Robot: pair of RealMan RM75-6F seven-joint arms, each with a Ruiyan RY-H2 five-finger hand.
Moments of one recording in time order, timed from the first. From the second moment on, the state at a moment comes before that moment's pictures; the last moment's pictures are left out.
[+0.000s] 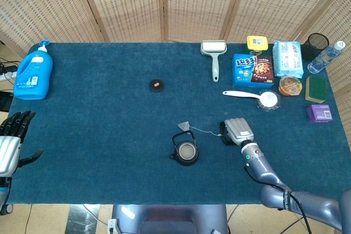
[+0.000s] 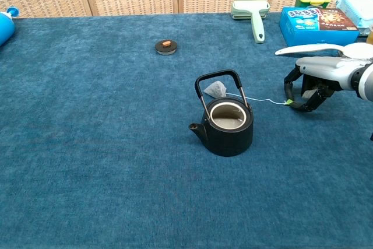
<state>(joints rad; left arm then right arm) -0.15 -1.12 -0.07 -1.60 1.51 1.49 0.04 0.72 -1.51 0.13 -1.40 -0.91 0.84 -0.33</state>
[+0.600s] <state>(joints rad) -0.15 -1.13 -0.07 -1.60 1.51 1.49 0.04 0.72 -1.50 0.14 -1.42 -0.91 0.85 -0.32</state>
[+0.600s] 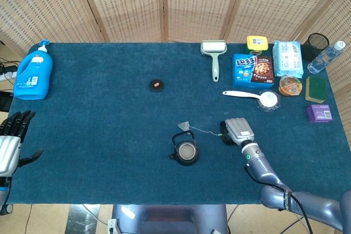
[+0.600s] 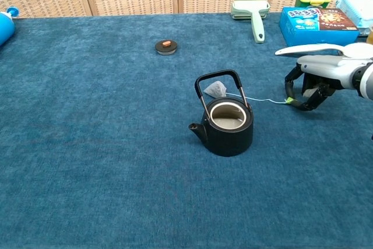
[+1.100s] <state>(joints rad) -0.15 -1.13 -0.07 -1.59 1.52 1.49 0.04 0.69 -1.43 0.16 -1.50 -0.97 0.88 -0.24</state>
